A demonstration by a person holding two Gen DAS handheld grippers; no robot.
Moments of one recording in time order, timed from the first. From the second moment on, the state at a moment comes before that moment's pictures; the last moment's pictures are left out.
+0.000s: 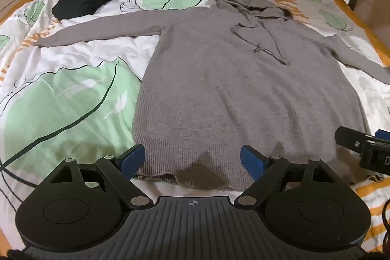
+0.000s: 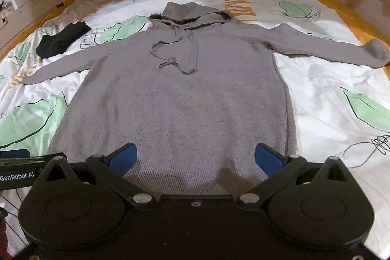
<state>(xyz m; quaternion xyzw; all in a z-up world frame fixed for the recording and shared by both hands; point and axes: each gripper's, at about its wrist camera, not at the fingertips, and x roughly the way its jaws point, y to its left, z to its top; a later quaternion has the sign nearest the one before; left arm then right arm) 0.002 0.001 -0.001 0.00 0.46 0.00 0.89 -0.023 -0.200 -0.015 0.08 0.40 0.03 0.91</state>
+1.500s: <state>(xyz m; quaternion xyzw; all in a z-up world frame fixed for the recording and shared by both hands) 0.255 0.289 -0.015 -0.12 0.36 0.07 0.92 0.165 -0.136 -0.027 0.14 0.33 0.11 0.93</state>
